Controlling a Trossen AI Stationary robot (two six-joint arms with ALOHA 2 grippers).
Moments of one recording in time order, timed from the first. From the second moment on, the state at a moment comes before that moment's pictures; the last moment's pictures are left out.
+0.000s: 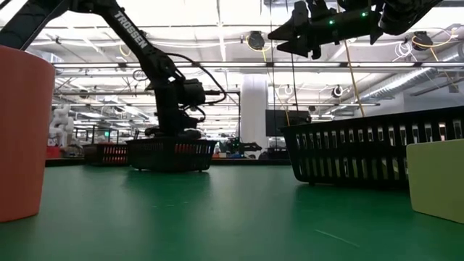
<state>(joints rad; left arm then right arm) 0.70 1.96 1.26 -0.57 -0.17 -0.14 -0.42 1.13 0.65 0.53 0.08 0.01</state>
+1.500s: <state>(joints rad) 0.19 1.67 1.22 -1.00 -0.17 -0.39 -0.42 1.13 0.65 0.51 0.07 0.04</state>
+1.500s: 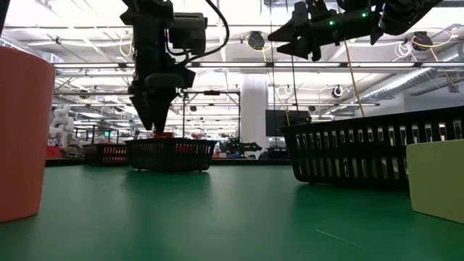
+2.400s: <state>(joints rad) -0.51 1.57 1.22 -0.72 -0.20 -0.62 -0.38 1.08 0.65 0.44 0.07 0.09</state>
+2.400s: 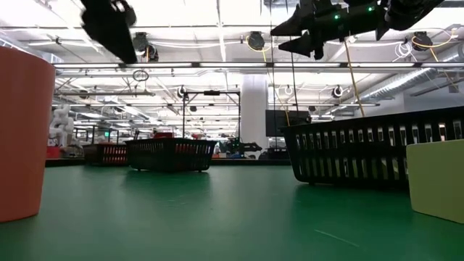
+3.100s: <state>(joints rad) -0.79 1.64 0.95 -0.21 -0.37 -0.67 -0.10 1.08 0.65 0.34 0.07 0.22</state>
